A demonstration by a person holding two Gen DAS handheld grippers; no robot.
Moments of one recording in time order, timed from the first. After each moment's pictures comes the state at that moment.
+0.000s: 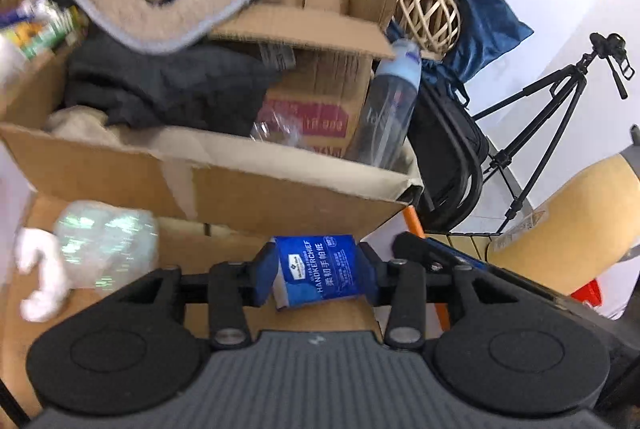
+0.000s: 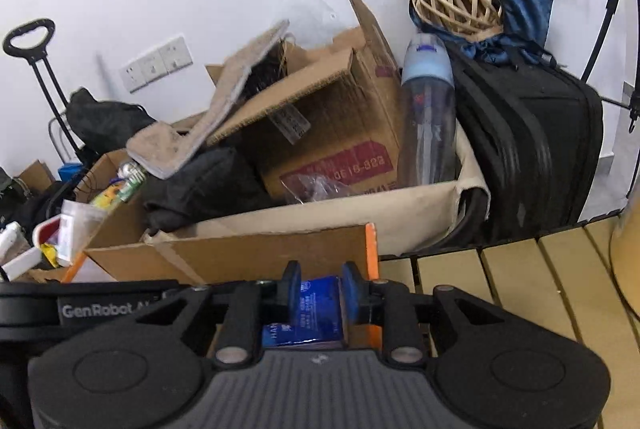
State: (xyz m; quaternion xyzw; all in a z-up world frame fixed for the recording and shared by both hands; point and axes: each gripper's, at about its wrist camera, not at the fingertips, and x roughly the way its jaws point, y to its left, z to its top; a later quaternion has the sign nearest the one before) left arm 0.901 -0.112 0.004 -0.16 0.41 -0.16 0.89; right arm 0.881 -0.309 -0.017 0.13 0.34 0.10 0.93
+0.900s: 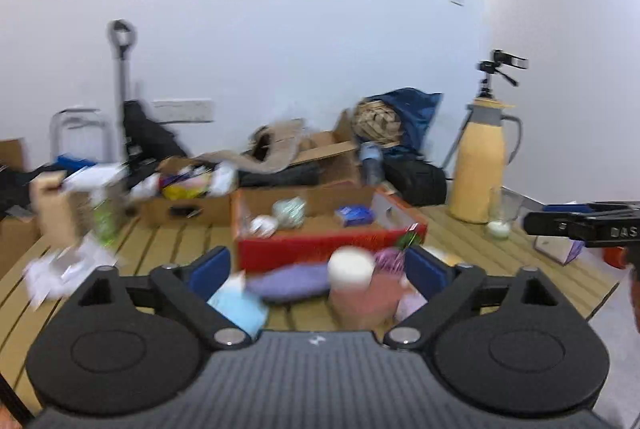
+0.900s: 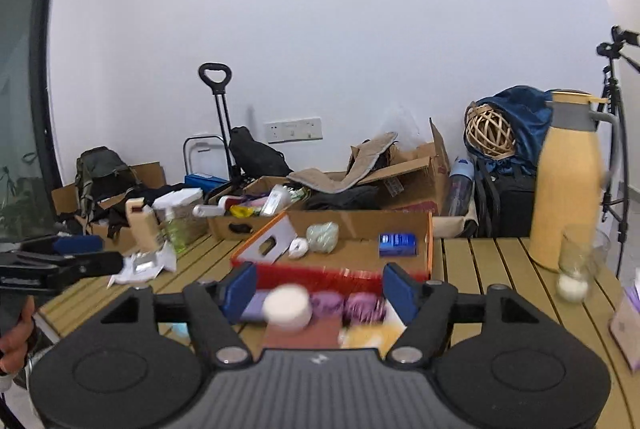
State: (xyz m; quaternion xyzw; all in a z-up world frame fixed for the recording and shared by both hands) left arm 0.383 0.010 0.067 0.00 0.15 -0.11 0.98; right arm 0.433 -0.295 0.079 0.05 0.17 0.18 0.97
